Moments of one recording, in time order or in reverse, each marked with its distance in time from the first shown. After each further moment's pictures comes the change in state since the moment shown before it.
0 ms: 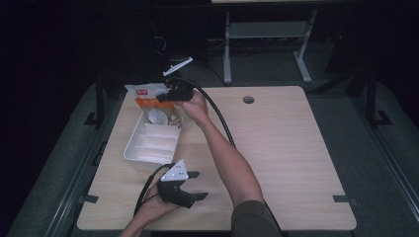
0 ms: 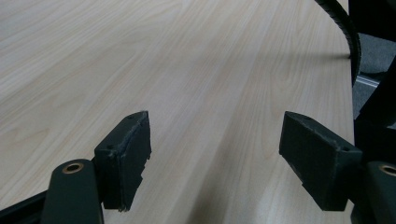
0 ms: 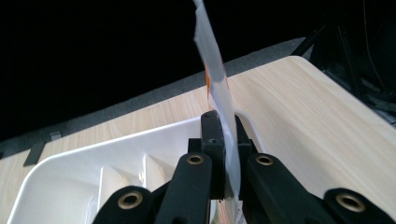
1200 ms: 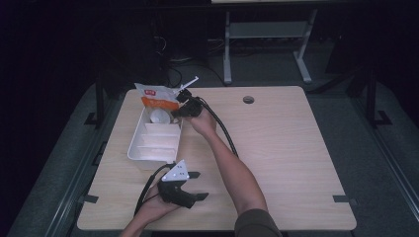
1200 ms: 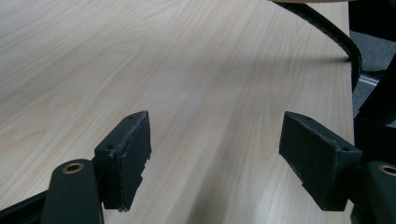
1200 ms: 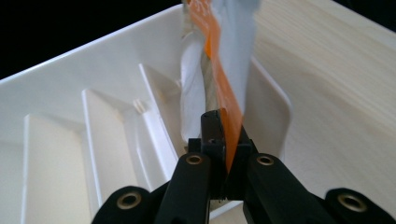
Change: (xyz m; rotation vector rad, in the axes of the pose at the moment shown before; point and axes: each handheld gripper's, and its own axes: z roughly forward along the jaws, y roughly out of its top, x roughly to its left) left arm 0.000 0.001 0.001 0.003 -0.003 0.001; right arm -0.015 -0.060 0.018 0.143 -0.134 0.082
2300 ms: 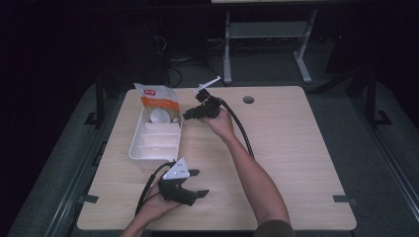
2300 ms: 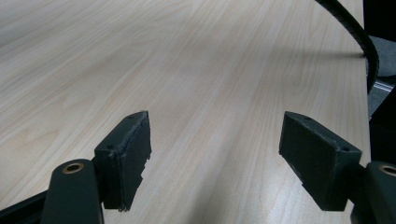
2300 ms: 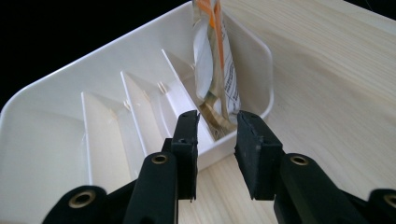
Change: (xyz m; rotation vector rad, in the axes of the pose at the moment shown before) left arm 0.003 0.001 0.003 -0.005 0.036 -0.011; right arm -0.017 -0.033 -0.054 -0.053 0.107 0.056
